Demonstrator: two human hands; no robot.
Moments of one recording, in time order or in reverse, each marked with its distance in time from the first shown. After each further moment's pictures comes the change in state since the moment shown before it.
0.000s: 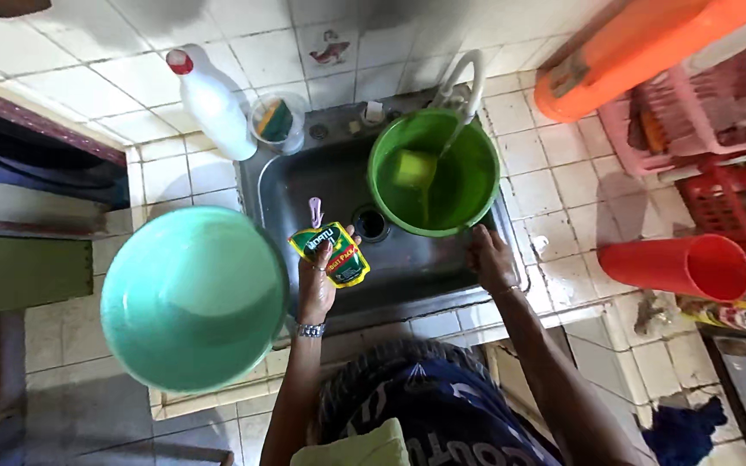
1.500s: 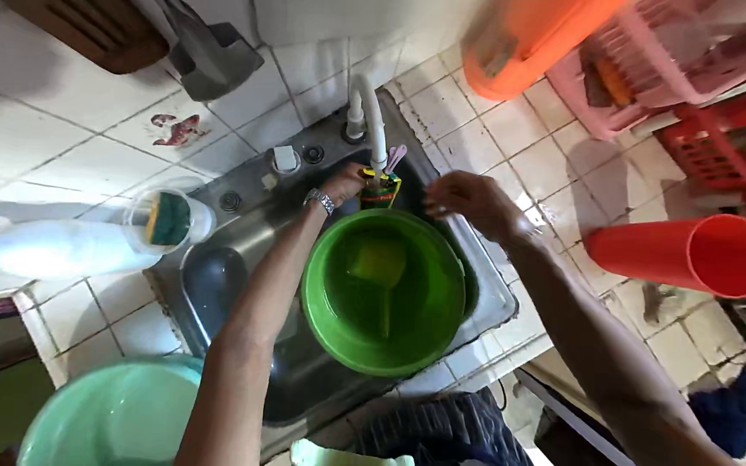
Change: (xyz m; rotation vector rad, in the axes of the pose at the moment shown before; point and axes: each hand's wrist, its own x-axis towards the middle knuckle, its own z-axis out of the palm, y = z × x) left_hand 0.278 -0.117 0.212 1.024 -0.910 -0.371; right_hand 0.124 -0.111 -0.048 -0.235 -0.355 -0.316
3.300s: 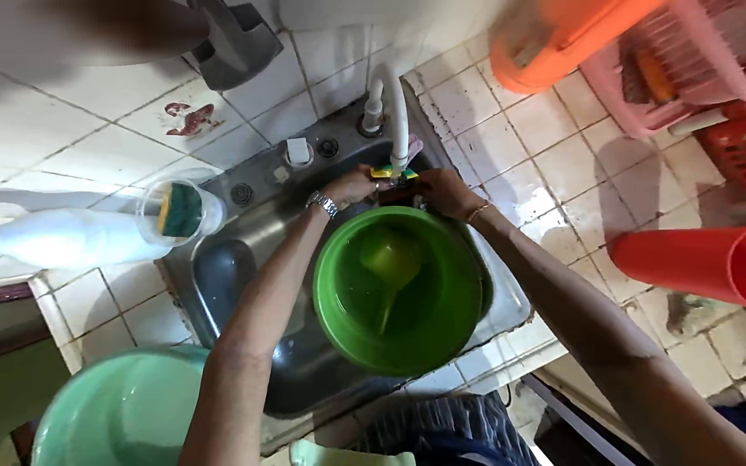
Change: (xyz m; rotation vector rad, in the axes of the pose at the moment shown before) left_hand -0.020 0.008 -0.009 0.088 -0.083 -0.124; right_hand 0.089 0.047 0.035 -0.499 -0.127 -0.177
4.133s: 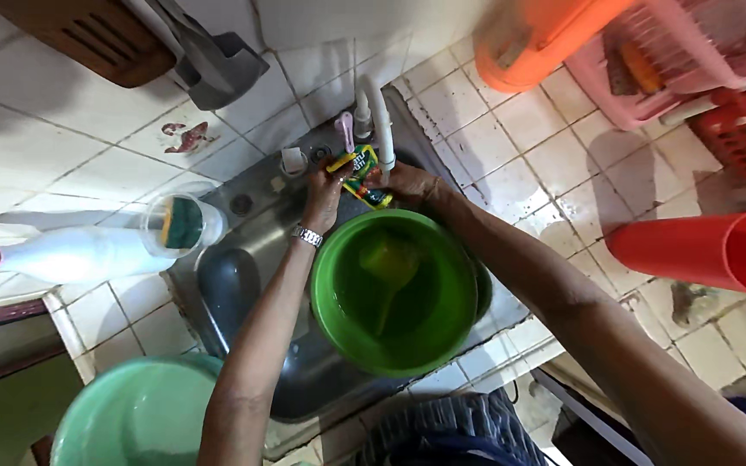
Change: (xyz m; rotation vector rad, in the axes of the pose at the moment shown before) left_hand -0.019 -0.025 0.008 -0.499 0.569 0.382; right_hand 0.056 -0.009 0.029 1.073 -0.333 0.022
